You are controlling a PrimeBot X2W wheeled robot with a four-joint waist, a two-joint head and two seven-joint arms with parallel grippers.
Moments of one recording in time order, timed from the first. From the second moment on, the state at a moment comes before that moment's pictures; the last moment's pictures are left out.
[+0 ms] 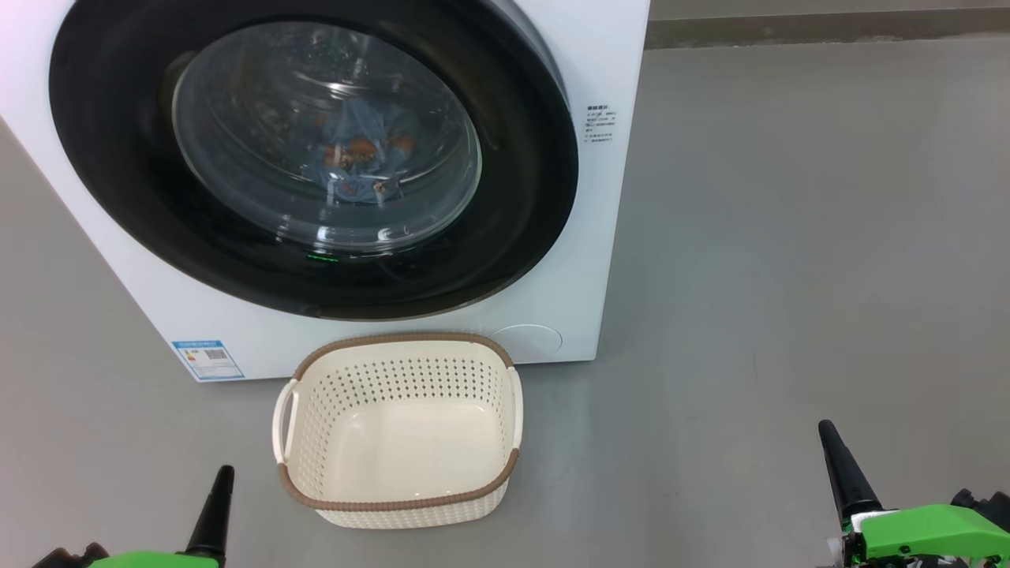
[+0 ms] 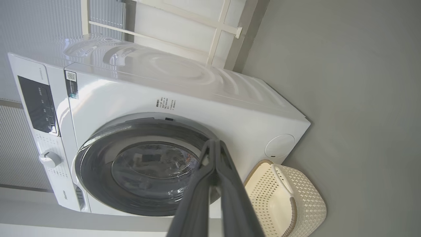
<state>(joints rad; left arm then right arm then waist) -0.03 0.05 0.05 0.27 -1.33 -0.13 0.03 -0.06 -0.07 -0.10 0.32 1.36 0.13 0.03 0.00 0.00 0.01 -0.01</state>
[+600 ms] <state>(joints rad) -0.06 0.04 0.07 0.27 -1.51 -0.13 0.08 -0.07 -0.06 -0.12 0.30 1.52 0.13 0.08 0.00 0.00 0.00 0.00</state>
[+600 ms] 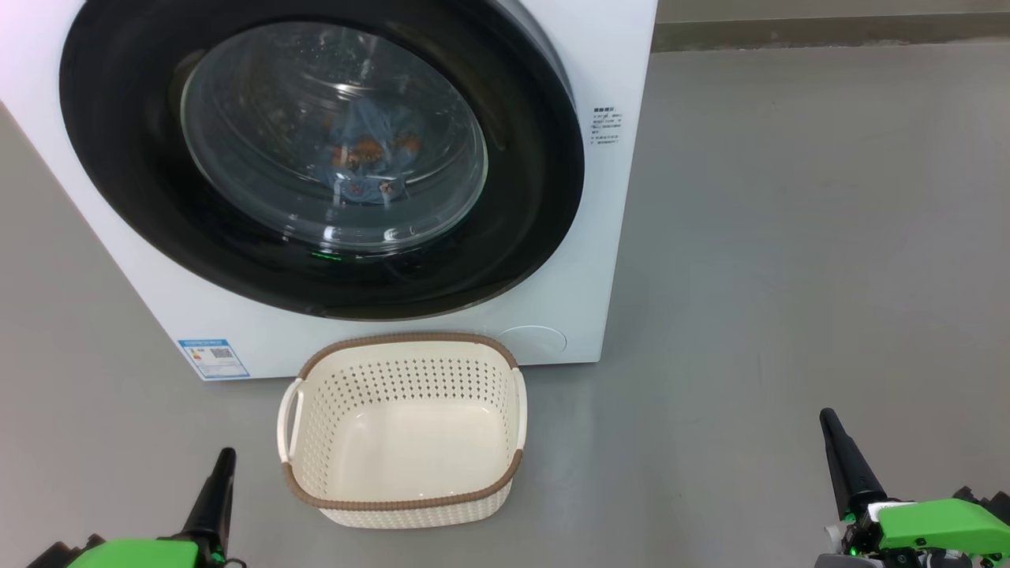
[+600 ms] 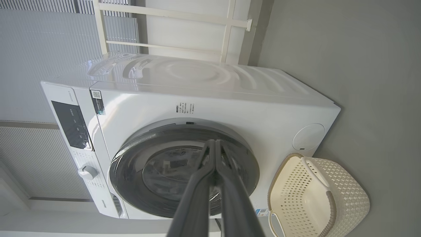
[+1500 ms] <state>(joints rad) -0.07 0.04 0.08 0.27 -1.60 -0.13 0.11 -0.07 -0.05 -0.14 0.28 1.60 0.13 0.11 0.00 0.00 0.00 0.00</state>
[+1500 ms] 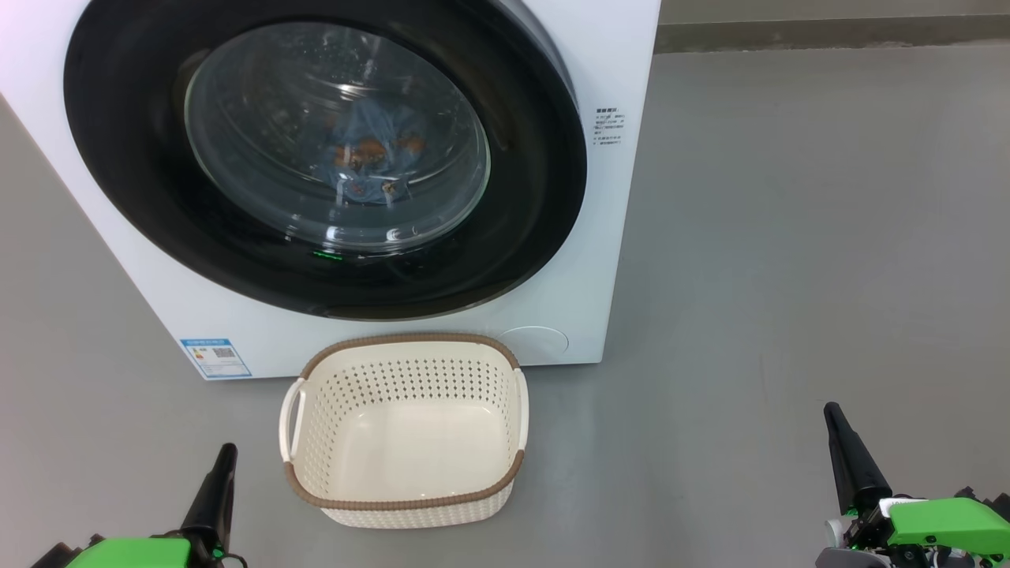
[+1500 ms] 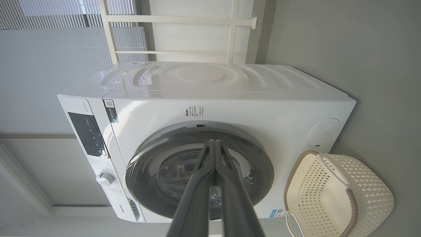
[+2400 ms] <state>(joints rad) -0.07 0.04 0.08 0.27 -1.60 -0.13 0.11 -0.08 -0.05 -0.14 0.28 1.60 0.13 0.11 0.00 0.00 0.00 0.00</state>
